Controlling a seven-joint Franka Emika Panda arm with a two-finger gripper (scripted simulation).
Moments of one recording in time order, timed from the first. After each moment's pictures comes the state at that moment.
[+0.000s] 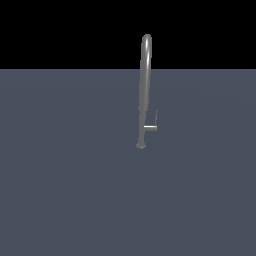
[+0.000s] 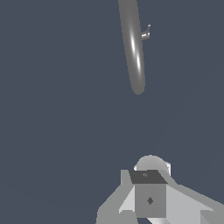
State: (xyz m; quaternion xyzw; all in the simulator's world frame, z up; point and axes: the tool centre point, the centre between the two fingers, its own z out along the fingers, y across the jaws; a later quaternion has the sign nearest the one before) arm -0.157 -0.025 0.453 -0.97 0.14 0.14 0.12
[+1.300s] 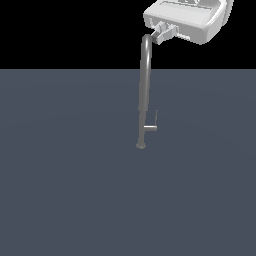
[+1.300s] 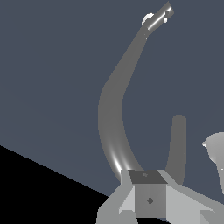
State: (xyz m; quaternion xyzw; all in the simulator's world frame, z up) arm -0.022 -0.070 0.356 -0.83 0.34 0.31 0.32
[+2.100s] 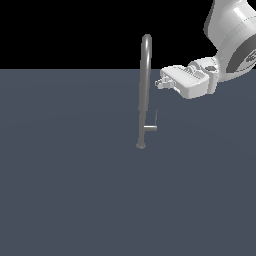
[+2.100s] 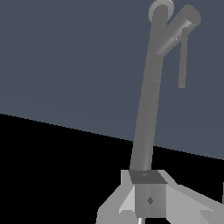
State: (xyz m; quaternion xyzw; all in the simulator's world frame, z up) arm 0.036 -0.101 0.240 -0.64 0.46 0.42 0.46
